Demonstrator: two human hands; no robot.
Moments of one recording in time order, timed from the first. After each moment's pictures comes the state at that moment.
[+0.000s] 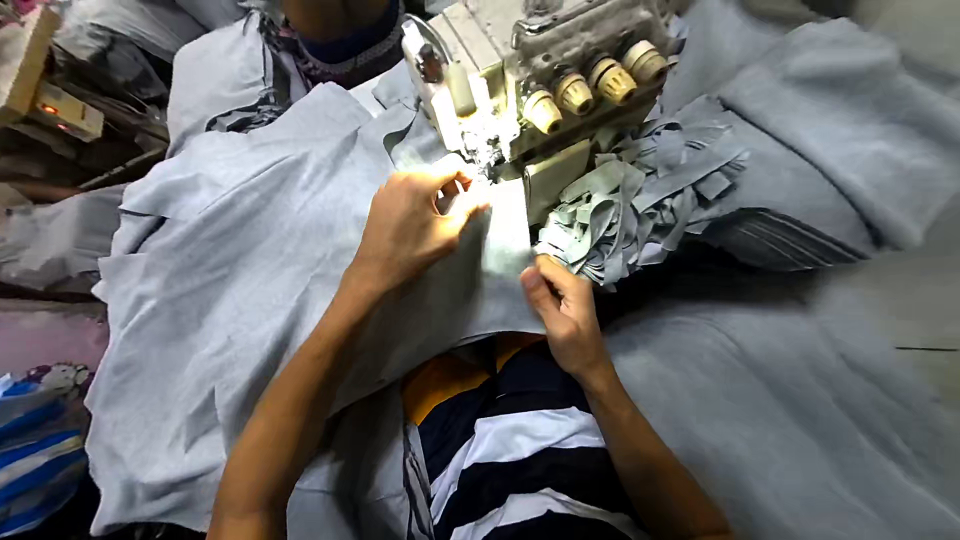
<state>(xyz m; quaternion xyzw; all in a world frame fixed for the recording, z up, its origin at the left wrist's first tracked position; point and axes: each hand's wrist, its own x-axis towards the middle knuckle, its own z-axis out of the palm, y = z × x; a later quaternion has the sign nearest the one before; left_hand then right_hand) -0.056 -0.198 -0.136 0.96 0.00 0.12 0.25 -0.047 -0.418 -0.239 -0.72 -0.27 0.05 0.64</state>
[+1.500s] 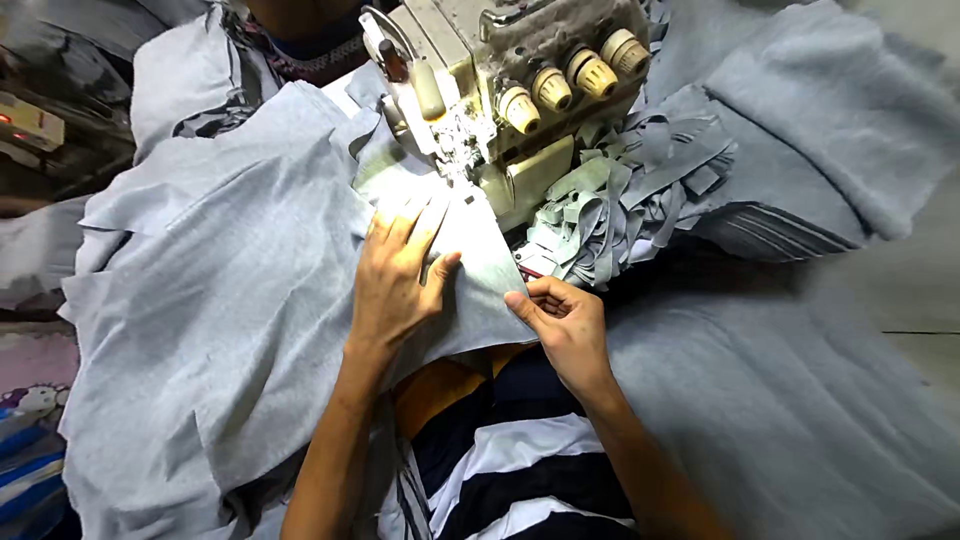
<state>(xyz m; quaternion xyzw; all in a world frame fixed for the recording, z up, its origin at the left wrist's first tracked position) -0.099 -0.209 -0.193 0.97 0.00 0.19 0.12 -0.059 -0.429 -0.243 -0.69 -0.14 0.11 0.70</state>
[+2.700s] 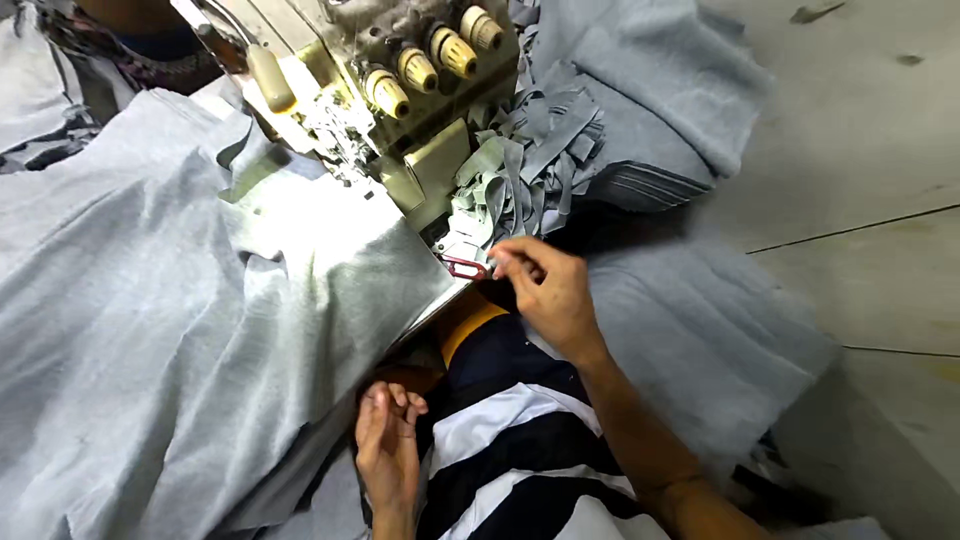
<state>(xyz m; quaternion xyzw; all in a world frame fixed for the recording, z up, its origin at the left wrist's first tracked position) -0.244 -0.325 -0.294 0.42 0.28 0.23 0.84 -0.032 -0.484 -0.235 -0.85 -0.19 -0.02 0.50</state>
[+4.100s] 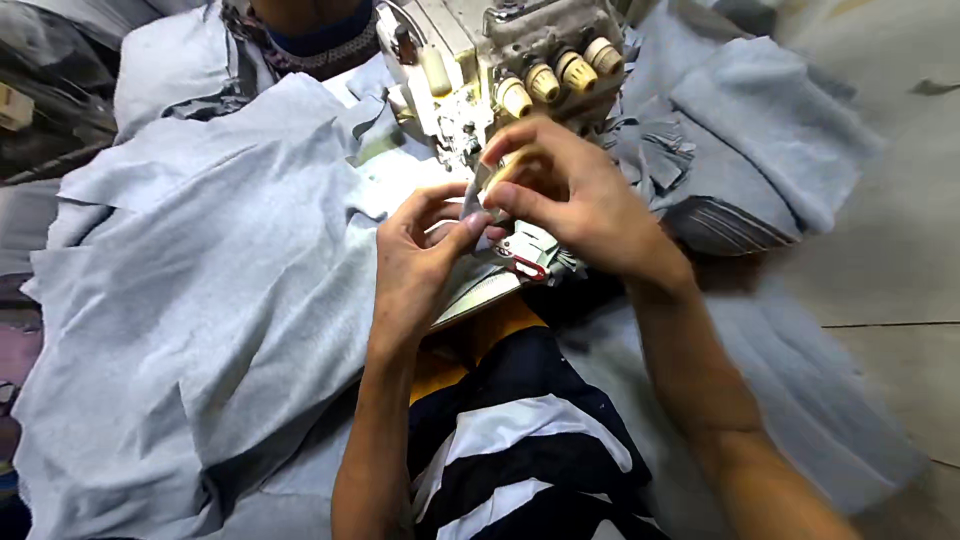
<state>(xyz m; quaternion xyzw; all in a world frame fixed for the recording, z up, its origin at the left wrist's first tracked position) -0.112 -0.272 -0.153 0.71 0.06 0.20 0.67 0.019 -0.429 -0.126 -0.68 -0.47 0.15 0.54</state>
